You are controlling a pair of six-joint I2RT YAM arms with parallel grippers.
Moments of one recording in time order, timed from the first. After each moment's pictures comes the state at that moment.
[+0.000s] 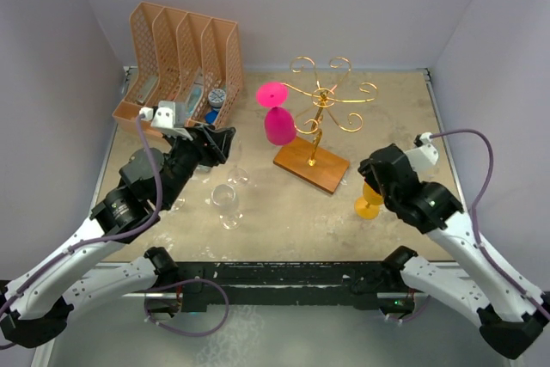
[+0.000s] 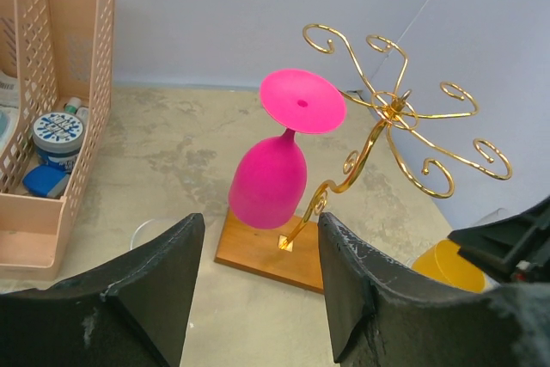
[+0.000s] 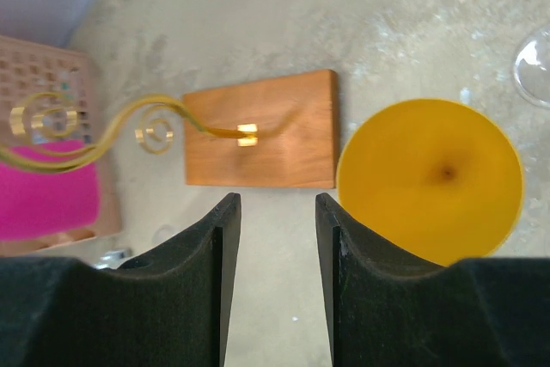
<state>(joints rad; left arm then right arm) -0.86 0.76 0.99 -0.21 -0.46 -0.38 0.64 0.78 0.95 -0.88 0.64 1.18</state>
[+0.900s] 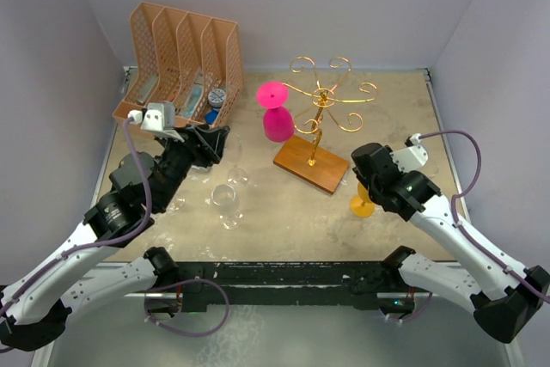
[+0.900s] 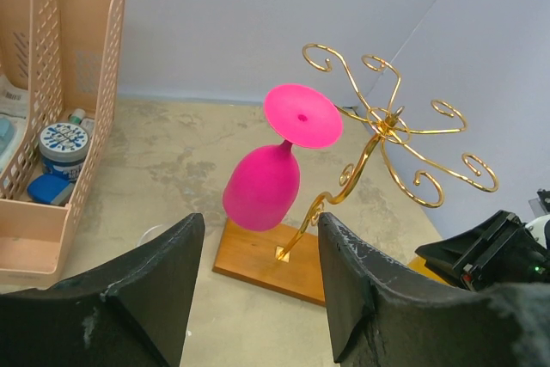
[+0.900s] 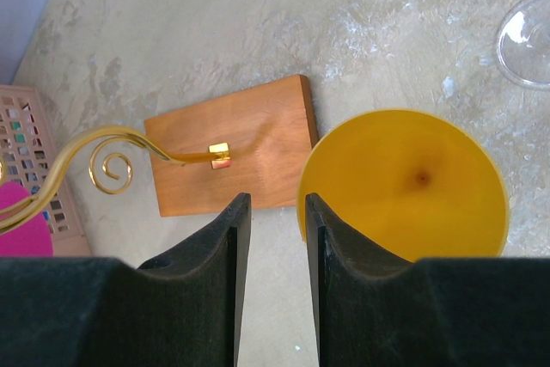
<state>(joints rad) -0.86 0.72 0.99 -0.20 -0.48 -0.38 0.64 0.93 0.91 -0.88 0.71 1.33</state>
